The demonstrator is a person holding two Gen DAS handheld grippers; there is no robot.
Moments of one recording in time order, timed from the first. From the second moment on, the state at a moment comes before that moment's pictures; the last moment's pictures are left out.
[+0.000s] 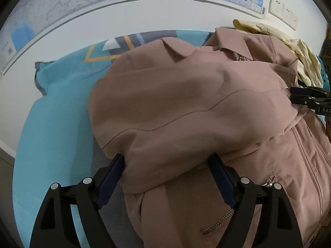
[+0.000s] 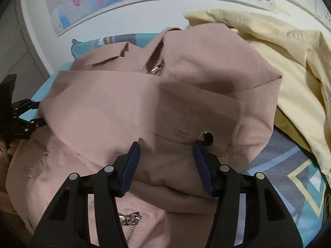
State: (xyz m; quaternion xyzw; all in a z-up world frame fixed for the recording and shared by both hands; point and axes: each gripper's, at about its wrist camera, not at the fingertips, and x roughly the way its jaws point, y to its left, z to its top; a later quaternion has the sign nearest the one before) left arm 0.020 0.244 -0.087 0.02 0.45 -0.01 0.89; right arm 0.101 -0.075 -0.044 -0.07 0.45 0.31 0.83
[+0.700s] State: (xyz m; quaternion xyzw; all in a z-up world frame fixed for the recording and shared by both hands) left arm -0.093 0.251 -0.074 -0.04 0.42 -0.04 0.90; right arm 0.002 -0.168 -0.016 0.05 0.43 0.35 0.83
